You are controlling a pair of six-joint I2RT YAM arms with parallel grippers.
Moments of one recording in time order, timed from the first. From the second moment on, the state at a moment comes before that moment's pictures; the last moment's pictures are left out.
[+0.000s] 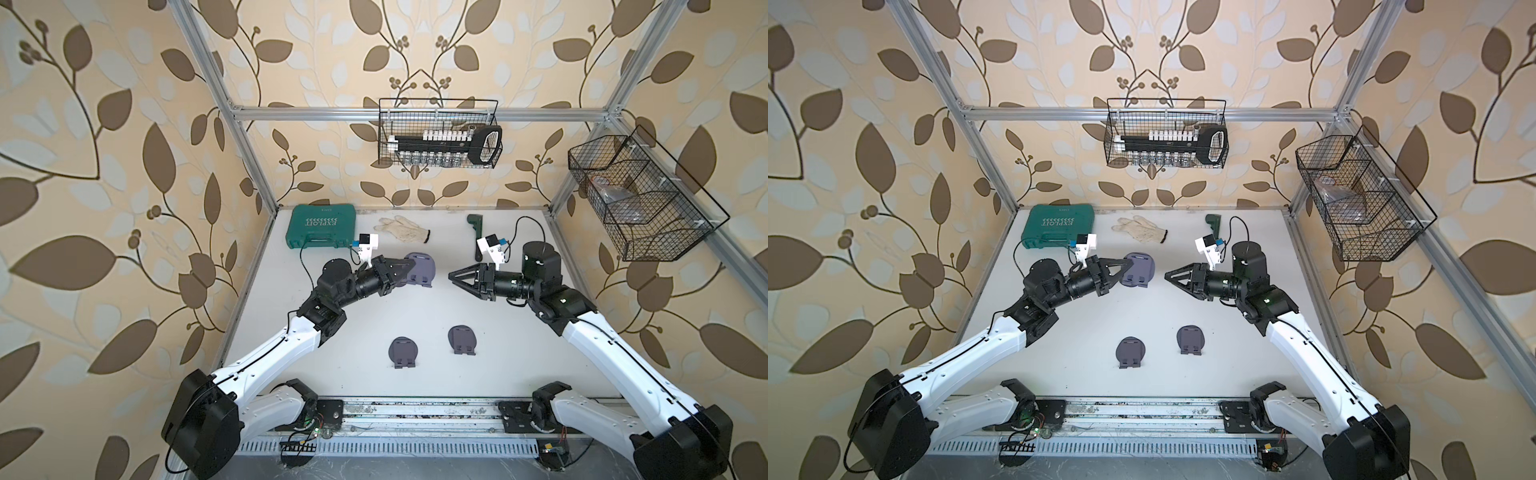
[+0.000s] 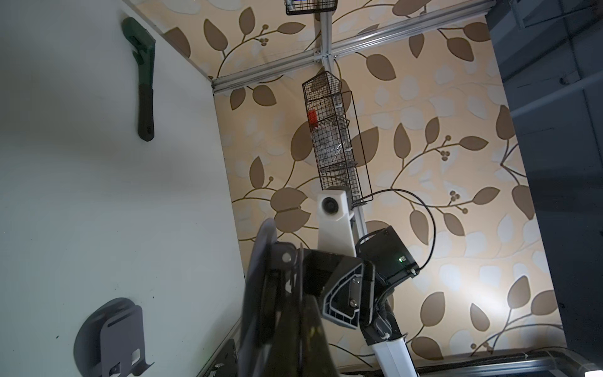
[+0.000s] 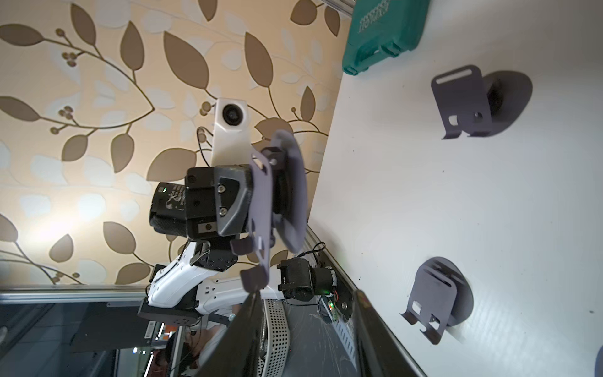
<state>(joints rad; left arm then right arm) -0.54 1.10 0.68 0.46 0.51 -1.35 0.34 1.06 0.85 -0.22 -0.83 0.94</state>
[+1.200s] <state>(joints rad) -0.54 1.13 0.68 0.50 0.54 -1.42 0.44 1.23 0.86 0.06 -0.84 1.05</state>
